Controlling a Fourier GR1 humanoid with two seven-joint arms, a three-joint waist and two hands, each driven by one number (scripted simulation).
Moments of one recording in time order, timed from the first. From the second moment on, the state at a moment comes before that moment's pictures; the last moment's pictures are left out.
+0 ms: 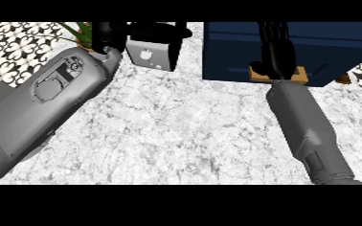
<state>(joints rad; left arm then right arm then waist) -1.05 0.47 -0.63 -1.18 0.53 0.79 0.28 -0.82 -0.17 -0.16 -0.58 1.23 -0.71 -0.09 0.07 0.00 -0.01</state>
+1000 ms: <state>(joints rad) -0.84 0.55 -0.60 -1.37 0.48 0.76 0.25 -1.08 -0.22 -0.26 -0.25 1.21 -0.72 -0.15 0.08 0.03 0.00</state>
